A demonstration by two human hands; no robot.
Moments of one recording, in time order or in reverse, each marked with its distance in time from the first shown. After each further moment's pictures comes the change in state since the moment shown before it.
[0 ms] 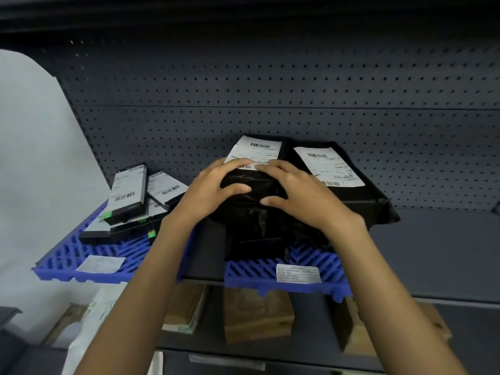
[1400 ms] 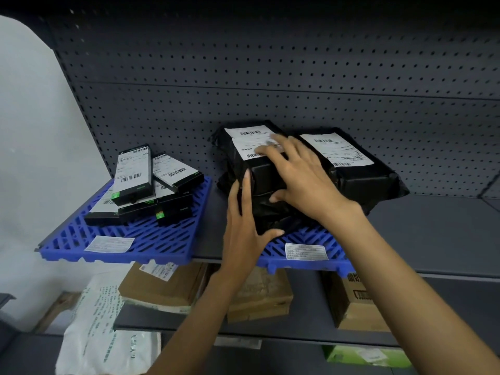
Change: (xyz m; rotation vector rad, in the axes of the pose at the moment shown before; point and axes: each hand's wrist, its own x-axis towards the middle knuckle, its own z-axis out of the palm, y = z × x) left_hand -0.092 0.016 0.099 -0.193 0.330 -0.052; right_hand -0.004 -0.029 0.021 -0.242 0.119 -0.022
